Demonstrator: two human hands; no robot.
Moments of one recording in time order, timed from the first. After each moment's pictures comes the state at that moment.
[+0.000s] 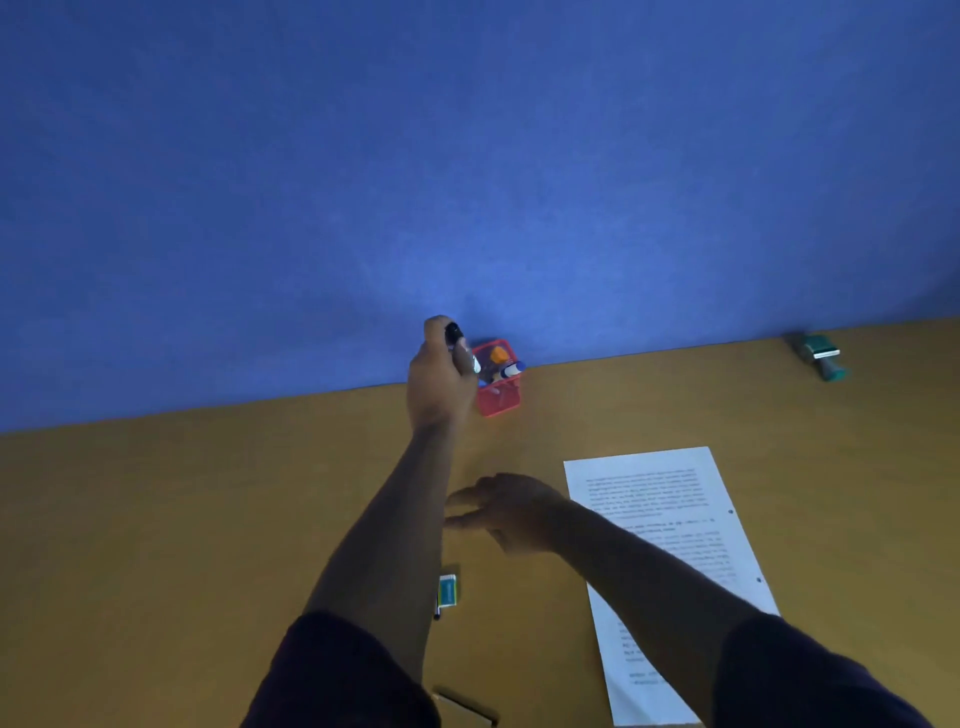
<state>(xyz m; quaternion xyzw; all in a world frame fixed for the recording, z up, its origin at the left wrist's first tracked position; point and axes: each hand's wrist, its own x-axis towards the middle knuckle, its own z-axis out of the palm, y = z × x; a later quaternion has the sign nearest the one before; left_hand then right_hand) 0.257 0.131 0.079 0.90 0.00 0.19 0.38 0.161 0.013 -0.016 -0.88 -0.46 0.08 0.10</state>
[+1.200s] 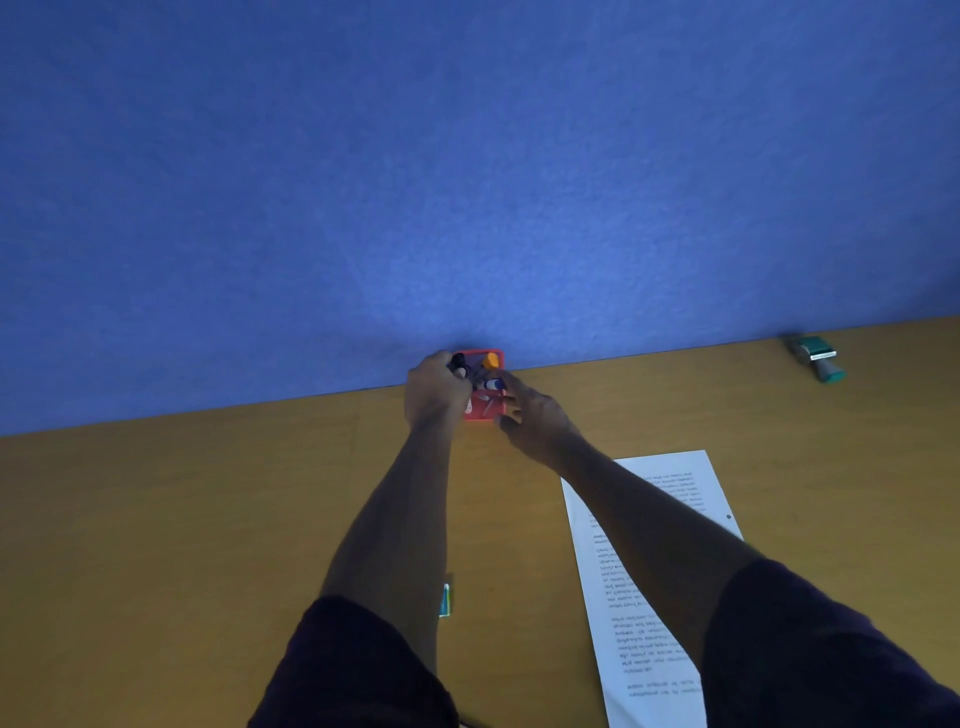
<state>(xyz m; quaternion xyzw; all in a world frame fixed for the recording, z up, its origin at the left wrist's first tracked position) 0.279 0.127 0.061 0.94 0.10 0.02 0.32 0.243 -0.017 -0.004 -0.91 -0.06 0.03 0.41</state>
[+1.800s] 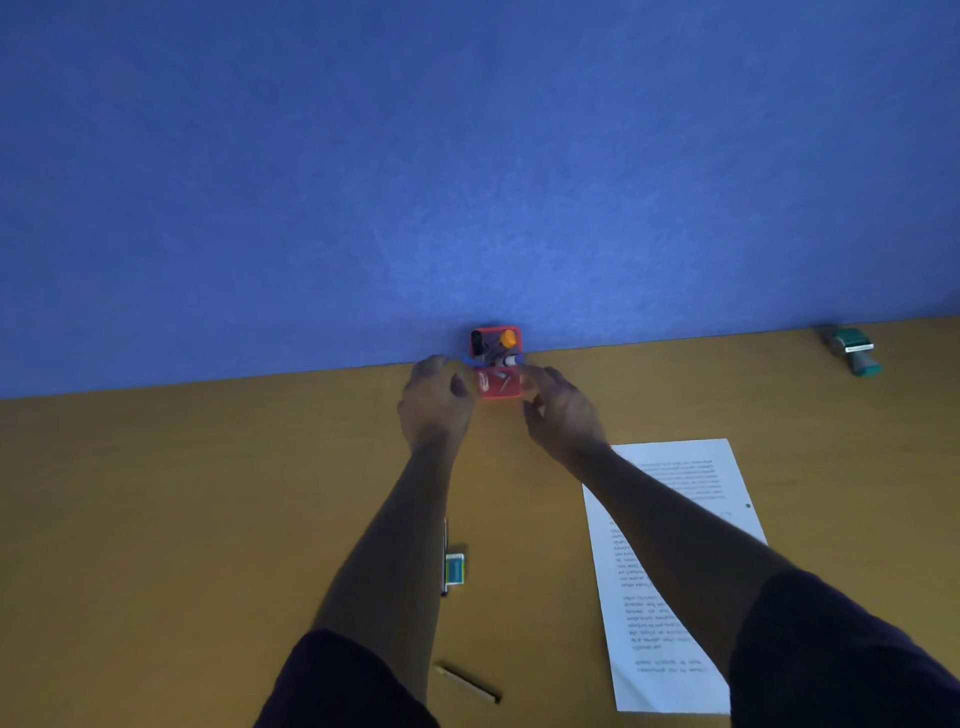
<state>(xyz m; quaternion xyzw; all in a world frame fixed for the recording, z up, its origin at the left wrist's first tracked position) 0.232 0.156 0.041 0.94 0.12 0.09 0.29 0.212 -0.015 0.008 -0.92 -0.08 -0.09 0.36</state>
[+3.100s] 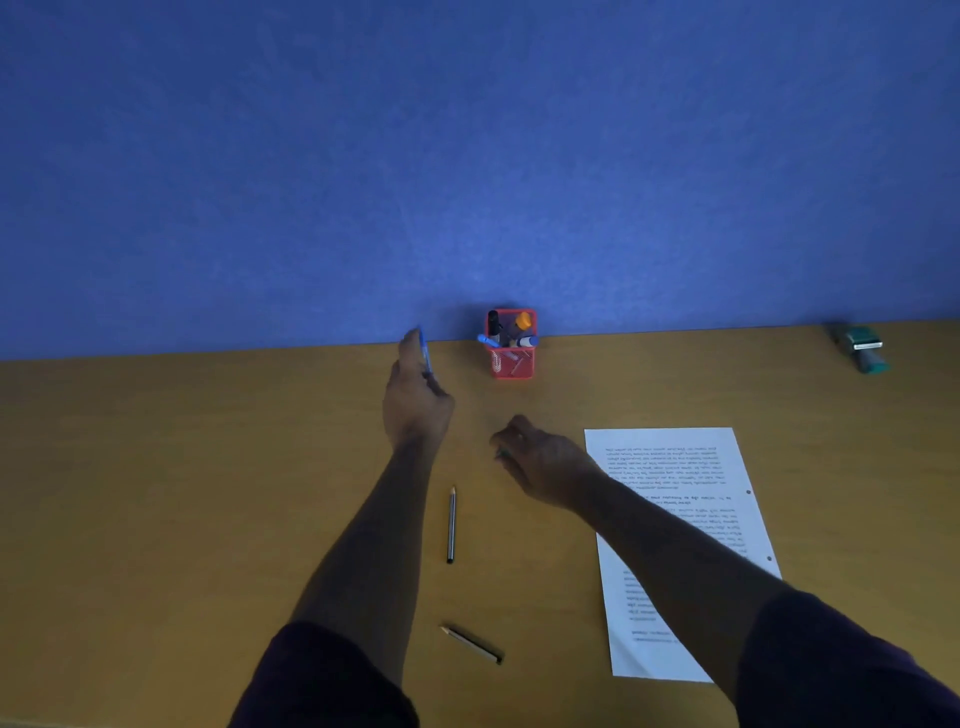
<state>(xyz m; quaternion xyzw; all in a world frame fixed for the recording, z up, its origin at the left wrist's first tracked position) 0.196 0.198 0.042 0.91 0.12 0.15 0.35 0.149 0.007 -0.014 -0.93 -0.31 -0.02 0.20</state>
